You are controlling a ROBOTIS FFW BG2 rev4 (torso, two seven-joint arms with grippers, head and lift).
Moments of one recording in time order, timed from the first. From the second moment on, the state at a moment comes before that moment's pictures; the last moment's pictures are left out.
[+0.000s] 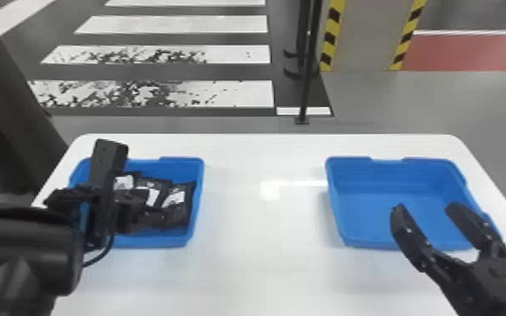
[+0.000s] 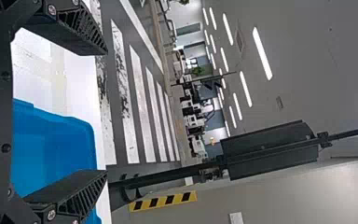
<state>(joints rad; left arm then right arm) -0.03 0.21 0.03 -1.91 -0.16 1.01 -0.64 0.68 -0.07 -0.14 -2.25 -0.36 0.06 0.32</state>
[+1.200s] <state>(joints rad) -0.20 0.23 -0.10 -1.61 -0.24 1.00 -0.75 0.67 -0.07 -0.13 -2.24 -0.38 0.06 0.32</state>
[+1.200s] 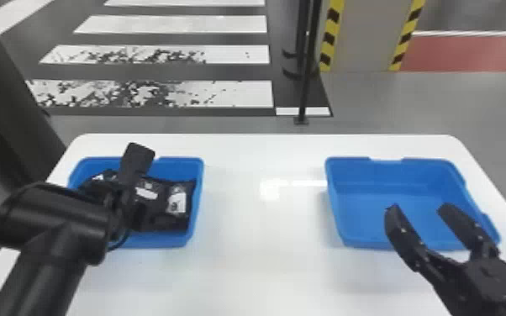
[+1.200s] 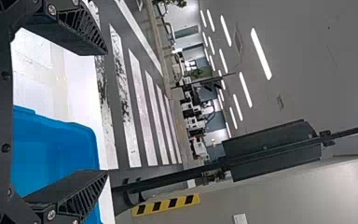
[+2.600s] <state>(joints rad) 0.09 0.23 0.06 -2.18 -0.22 1.02 -0.84 0.62 -0.07 -0.12 -2.22 -0.41 0.10 0.39</state>
